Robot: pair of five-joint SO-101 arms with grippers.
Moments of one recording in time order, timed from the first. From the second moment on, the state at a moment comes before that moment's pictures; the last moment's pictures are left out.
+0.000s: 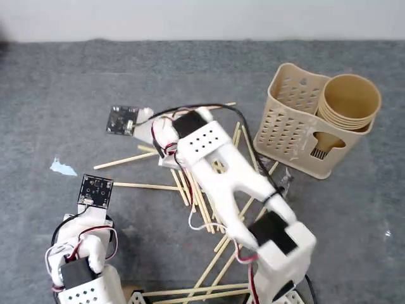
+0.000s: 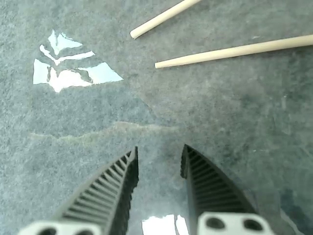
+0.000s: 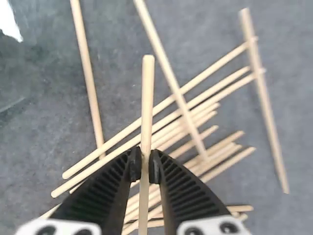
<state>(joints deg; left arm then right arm) -24.5 -102.5 97.1 72.2 -21.9 -38.2 12.2 -9.7 71.6 44.5</state>
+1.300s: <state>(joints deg) -24.5 -102.5 97.1 72.2 -21.9 -0.8 -6.8 -9.6 35.2 12.2</state>
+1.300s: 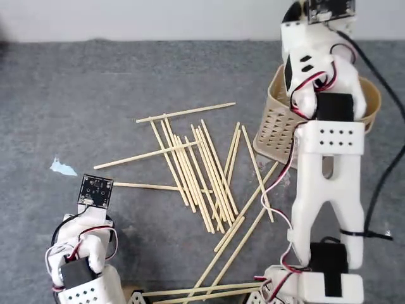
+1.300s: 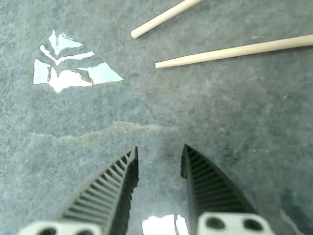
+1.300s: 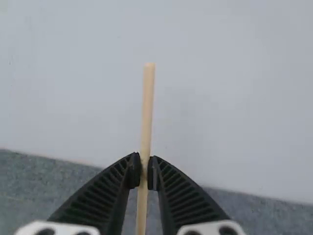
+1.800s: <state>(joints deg) -24.4 -102.5 97.1 72.2 -21.9 -11.8 -10.1 -9.6 58.9 8.0</state>
